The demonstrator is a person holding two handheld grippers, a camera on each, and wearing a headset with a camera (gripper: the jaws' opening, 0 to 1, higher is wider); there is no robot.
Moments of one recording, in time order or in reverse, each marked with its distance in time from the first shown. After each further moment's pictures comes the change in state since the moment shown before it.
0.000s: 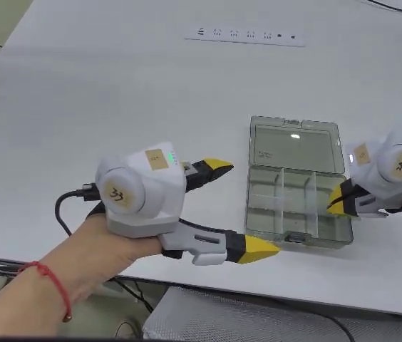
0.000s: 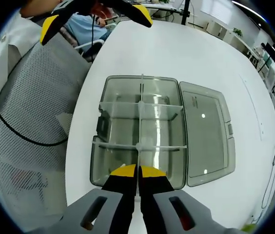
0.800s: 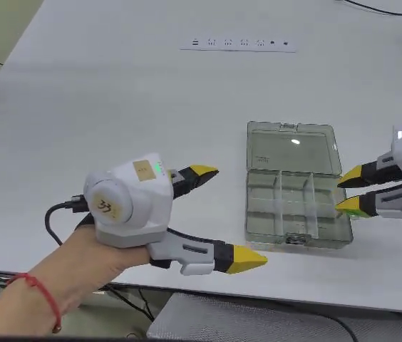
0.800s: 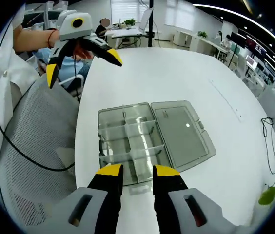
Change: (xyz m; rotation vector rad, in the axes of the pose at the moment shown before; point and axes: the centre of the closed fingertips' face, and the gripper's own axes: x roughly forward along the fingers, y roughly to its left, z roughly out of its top) left arm -0.013 0.003 -0.009 0.022 0.036 0.013; right arm -0.053 -0.007 0.005 0.233 -0.256 -0.157
